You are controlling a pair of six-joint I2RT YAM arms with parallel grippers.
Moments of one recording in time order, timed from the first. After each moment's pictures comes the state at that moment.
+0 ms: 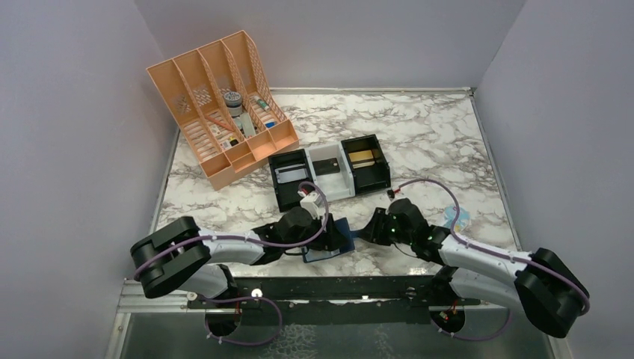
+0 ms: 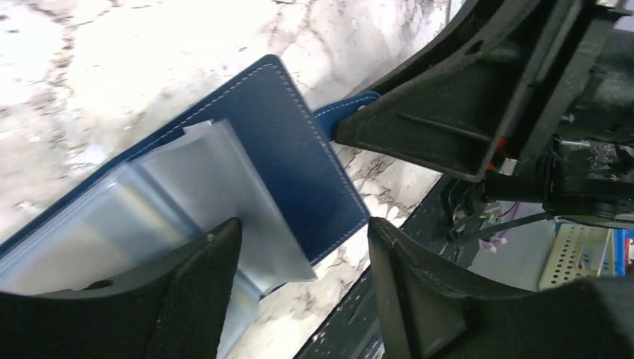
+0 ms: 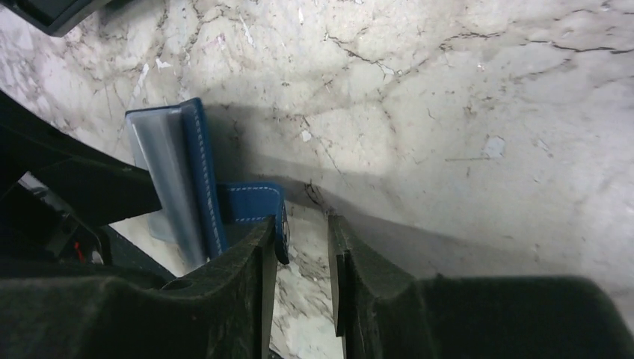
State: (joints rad) left arm -1.03 1.33 0.34 0.48 0.07 -0.90; right arm 0.74 1.07 0.26 0.10 -0.07 0.85
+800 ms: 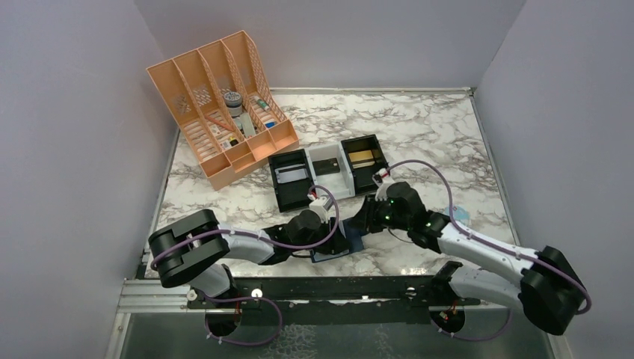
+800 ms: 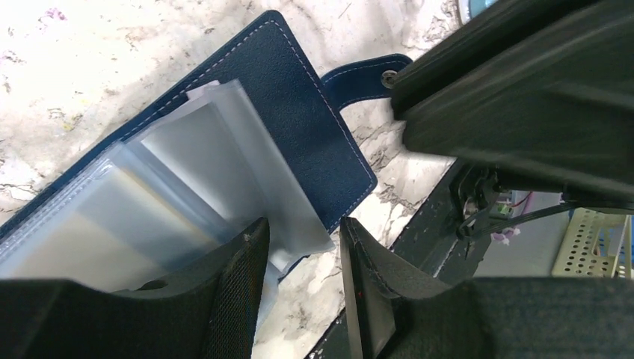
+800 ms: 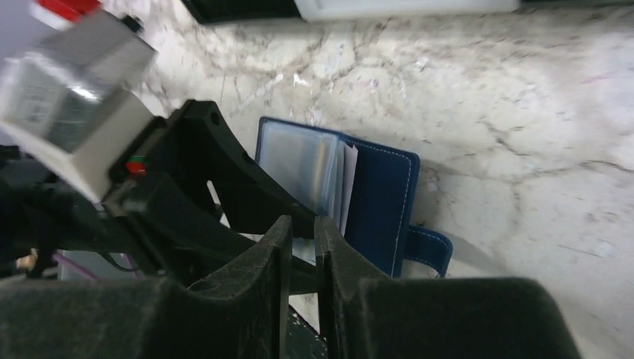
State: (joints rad) left arm -1.08 1.50 0.40 0.56 0.07 -0.89; right arm 0.74 1.00 0.45 -0.03 -0.18 0.69
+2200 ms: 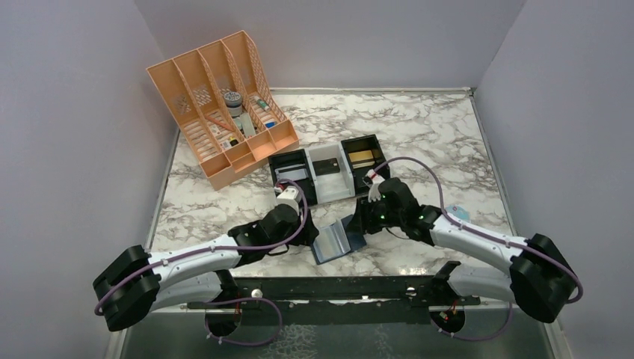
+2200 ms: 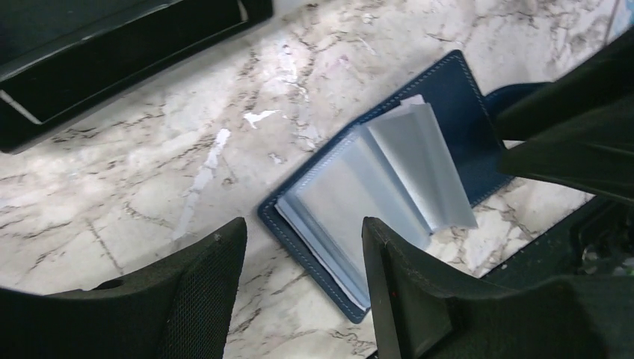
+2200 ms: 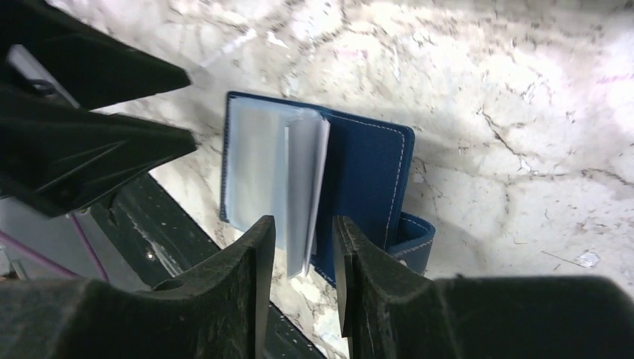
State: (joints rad) left arm -0.98 1.03 0.38 -0.01 -0.17 -0.74; right arm 0.74 1.19 0.52 -0.09 -0.27 0.55
